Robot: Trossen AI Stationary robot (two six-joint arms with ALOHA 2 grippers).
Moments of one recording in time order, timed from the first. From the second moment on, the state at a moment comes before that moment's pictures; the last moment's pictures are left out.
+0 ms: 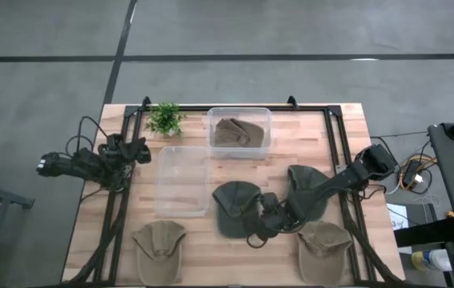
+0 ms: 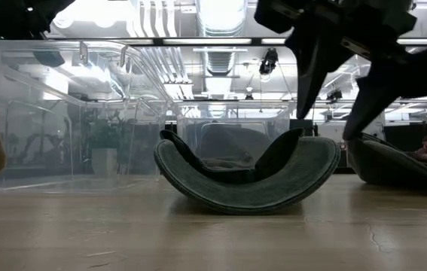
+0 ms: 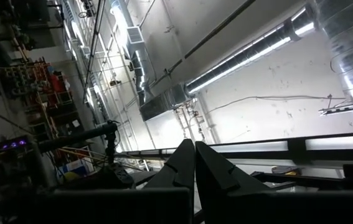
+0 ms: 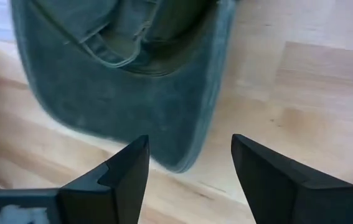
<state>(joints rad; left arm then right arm) -0.20 0.02 0.03 0.69 -0.49 -1.05 0.49 1.79 1.22 -0.64 0.21 1.89</state>
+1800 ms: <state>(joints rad) -0.20 0.02 0.03 0.75 -0.49 -1.04 0.48 1.78 1.60 -1.07 0.35 1.78</state>
